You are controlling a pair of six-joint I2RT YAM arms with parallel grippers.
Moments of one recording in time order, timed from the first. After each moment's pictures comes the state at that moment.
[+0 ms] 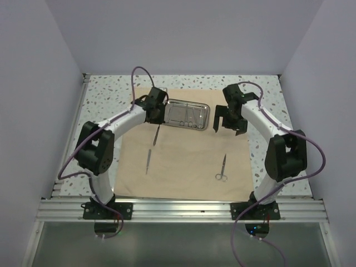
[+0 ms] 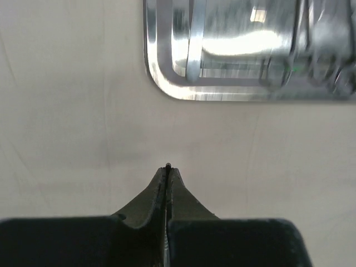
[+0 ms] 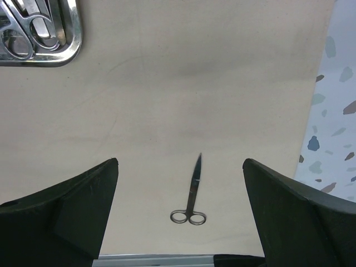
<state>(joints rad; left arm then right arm) -0.49 1.89 1.47 -0.57 -0.12 -0.34 0.29 1.73 1.40 -0.97 0.11 0.46</state>
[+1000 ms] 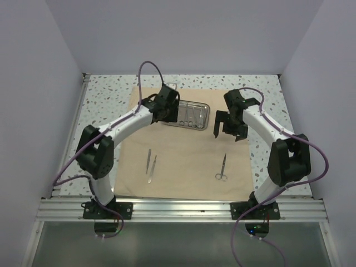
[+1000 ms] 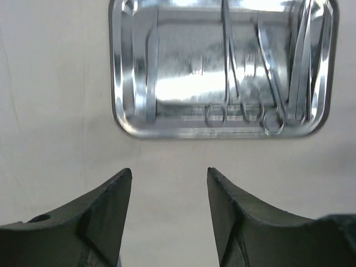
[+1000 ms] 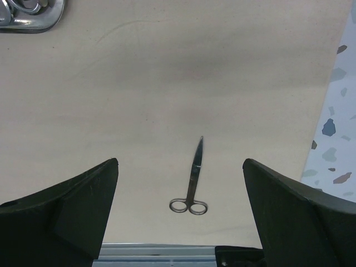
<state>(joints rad) -0.62 1.78 1.42 -0.56 -0.26 -0.42 0.29 1.65 1.29 -0.94 0.06 0.47</state>
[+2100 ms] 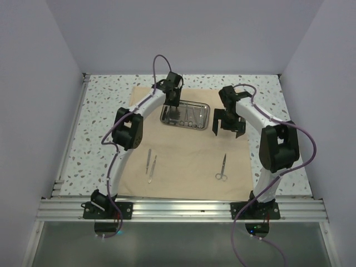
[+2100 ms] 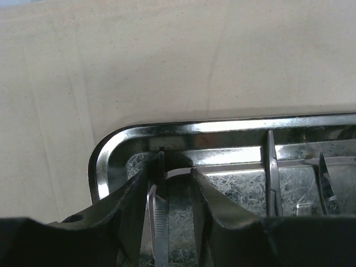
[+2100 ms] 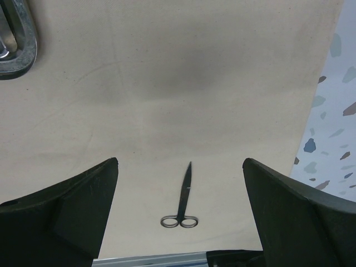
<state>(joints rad) -0.47 2.51 2.21 -0.63 -0.12 -0.25 0.29 1.84 1.44 -1.00 0.14 0.45</state>
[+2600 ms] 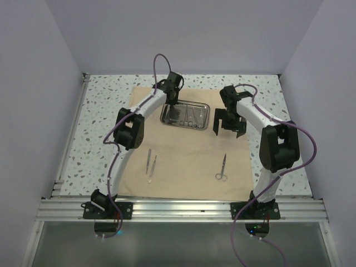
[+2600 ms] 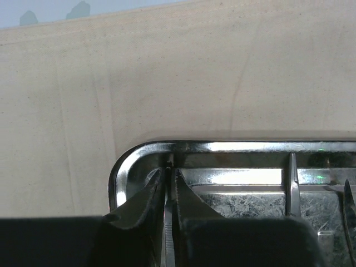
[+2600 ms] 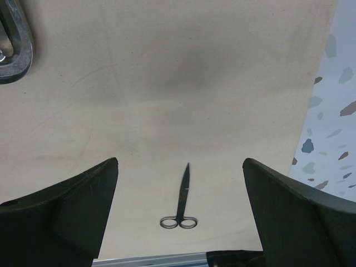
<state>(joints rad) -0.47 2.57 2.28 -0.65 -0.21 -0.25 0.28 1.84 1.44 -1.00 0.14 0.45</state>
